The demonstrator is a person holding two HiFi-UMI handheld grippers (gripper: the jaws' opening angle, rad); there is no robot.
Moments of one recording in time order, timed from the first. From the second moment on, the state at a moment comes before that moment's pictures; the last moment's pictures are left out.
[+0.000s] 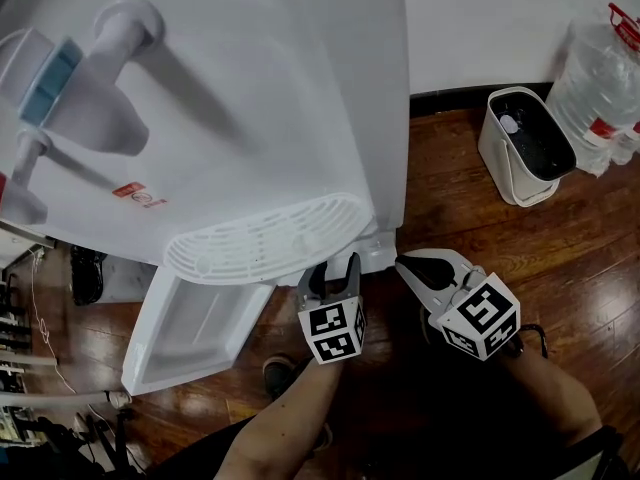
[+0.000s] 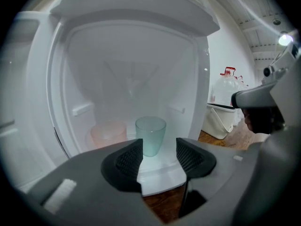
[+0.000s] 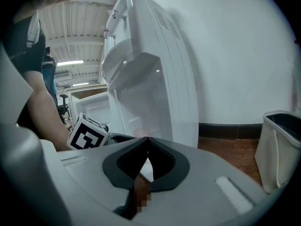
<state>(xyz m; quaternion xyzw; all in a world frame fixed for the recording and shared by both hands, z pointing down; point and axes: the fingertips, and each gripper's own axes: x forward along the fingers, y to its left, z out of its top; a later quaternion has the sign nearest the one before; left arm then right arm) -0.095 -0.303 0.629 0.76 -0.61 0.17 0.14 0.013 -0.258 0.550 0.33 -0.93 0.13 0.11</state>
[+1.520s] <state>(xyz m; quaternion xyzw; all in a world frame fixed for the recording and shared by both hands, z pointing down) -0.092 -0.367 0.668 0.72 -0.63 0.20 0.18 0.032 -0.274 0.560 0.36 -0.91 0.17 0.08</state>
